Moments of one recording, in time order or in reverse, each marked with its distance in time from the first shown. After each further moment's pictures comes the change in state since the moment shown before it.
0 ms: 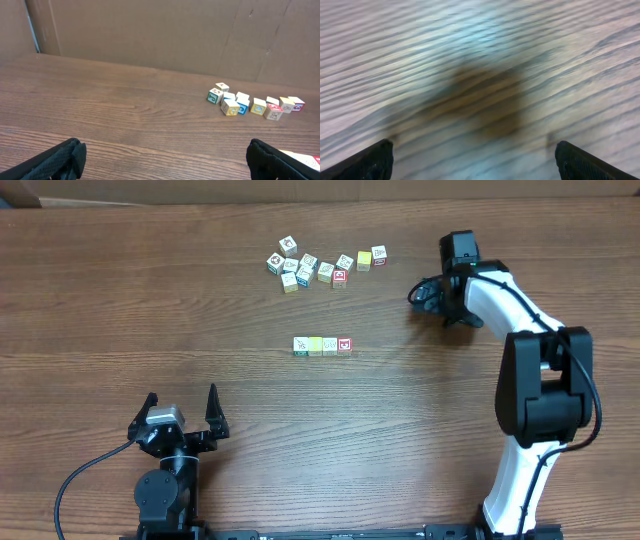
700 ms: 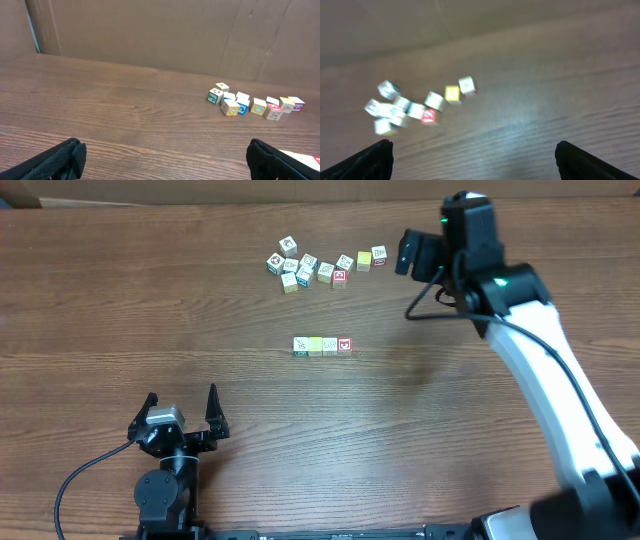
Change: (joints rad) left arm 0.000 0.000 0.000 0.000 0.000 0.000; right arm 0.159 -0.531 0.000 0.001 0.000 -0.001
